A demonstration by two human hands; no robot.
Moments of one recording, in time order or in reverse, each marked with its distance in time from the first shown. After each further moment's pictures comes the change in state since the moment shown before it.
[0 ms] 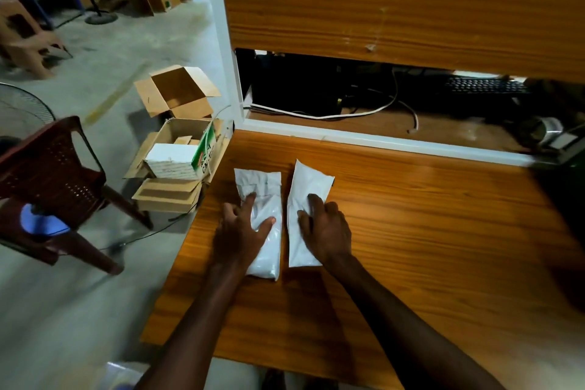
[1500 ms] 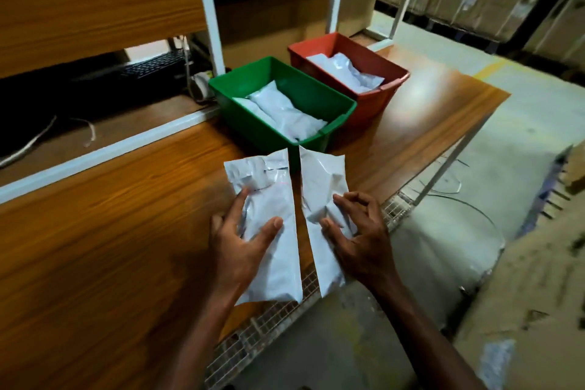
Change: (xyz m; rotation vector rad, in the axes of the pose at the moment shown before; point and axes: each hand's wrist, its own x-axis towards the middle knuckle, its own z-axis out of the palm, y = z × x) left_hand -0.261 0.466 0.100 -0.818 -0.566 0.415; right_hand -0.340 0.404 -0.267 0.237 0.787 0.435
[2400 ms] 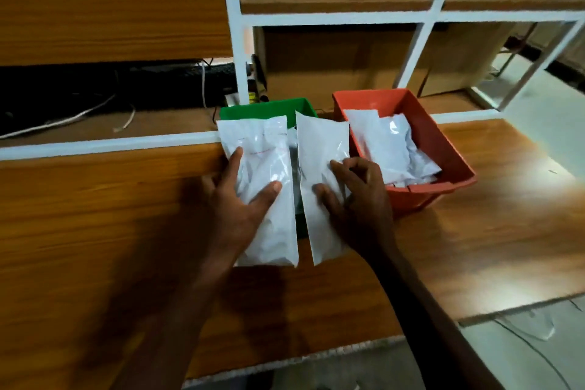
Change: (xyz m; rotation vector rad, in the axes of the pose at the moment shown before) left_hand 0.164 0.119 0.158 0.185 0.478 -0.208; right_hand 0.307 0.097 -0.006 0.046 -0.241 -0.419
